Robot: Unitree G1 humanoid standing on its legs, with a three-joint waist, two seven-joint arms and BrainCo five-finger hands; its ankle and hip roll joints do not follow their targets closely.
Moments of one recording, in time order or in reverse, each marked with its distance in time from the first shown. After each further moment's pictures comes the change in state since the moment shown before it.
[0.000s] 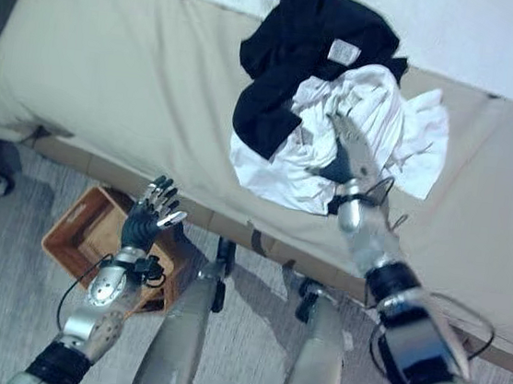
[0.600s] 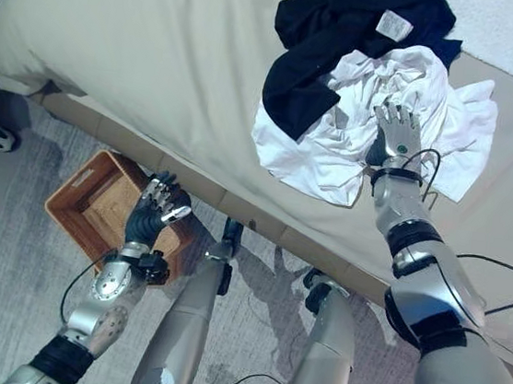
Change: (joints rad) left arm -0.031 0.007 -0.016 -0.003 0.000 0.018 0.036; right arm -0.279 -0.013 0.185 0.476 -0.107 0.101 0.009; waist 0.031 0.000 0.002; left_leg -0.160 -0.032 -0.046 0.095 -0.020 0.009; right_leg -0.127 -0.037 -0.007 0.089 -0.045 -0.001
